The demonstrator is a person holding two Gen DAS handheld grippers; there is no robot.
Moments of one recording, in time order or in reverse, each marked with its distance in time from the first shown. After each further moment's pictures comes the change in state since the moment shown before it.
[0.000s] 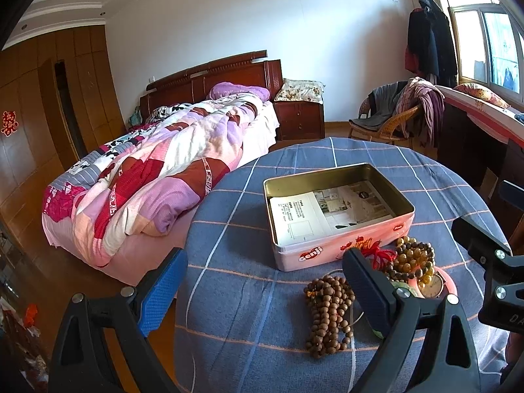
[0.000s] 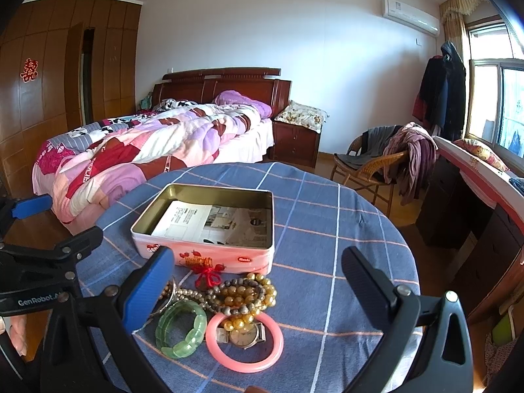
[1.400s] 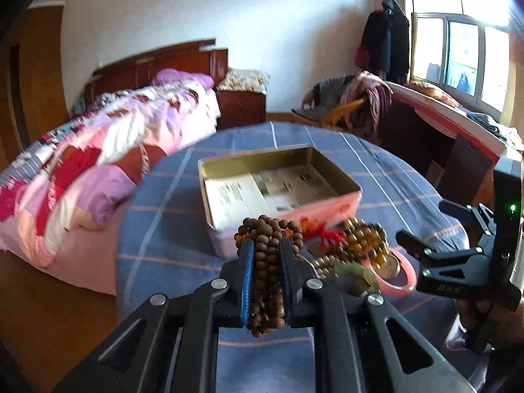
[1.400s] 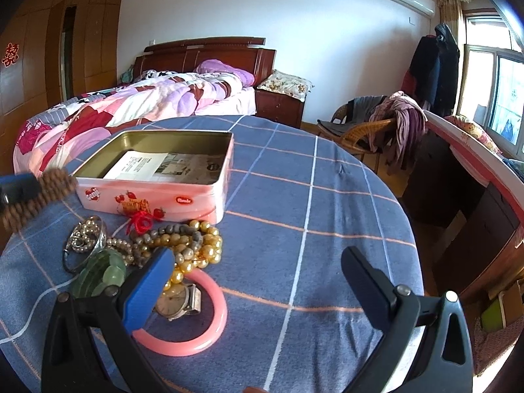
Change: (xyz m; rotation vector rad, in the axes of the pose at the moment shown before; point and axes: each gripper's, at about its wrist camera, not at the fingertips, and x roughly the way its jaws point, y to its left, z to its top) left arm 0.009 -0.003 -0.003 0.017 0.040 -0.285; right arm 0.041 -0.043 -0.048 0.003 0.143 -0.055
